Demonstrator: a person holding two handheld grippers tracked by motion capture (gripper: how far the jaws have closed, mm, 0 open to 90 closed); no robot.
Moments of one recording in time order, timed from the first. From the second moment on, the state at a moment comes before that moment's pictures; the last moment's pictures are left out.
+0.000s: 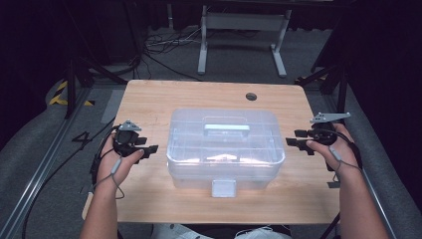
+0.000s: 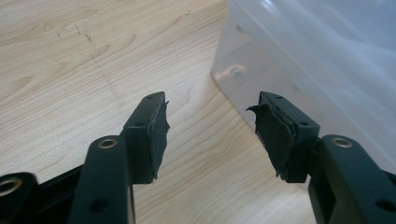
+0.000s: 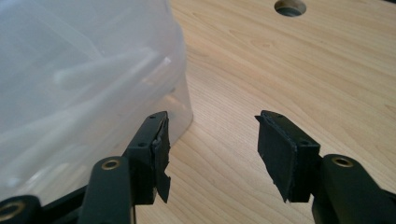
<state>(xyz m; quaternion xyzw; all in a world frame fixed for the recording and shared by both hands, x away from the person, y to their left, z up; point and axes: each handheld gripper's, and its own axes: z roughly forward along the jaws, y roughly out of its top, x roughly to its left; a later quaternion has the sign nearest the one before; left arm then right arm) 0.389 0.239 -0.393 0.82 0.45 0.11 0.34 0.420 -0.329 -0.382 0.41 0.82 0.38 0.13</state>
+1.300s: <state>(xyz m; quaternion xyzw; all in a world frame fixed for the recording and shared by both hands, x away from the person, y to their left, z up) 0.404 0.226 -0.451 0.87 0.43 0.02 0.23 0.451 -0.318 -0.464 0.41 0.86 0.29 0.07</state>
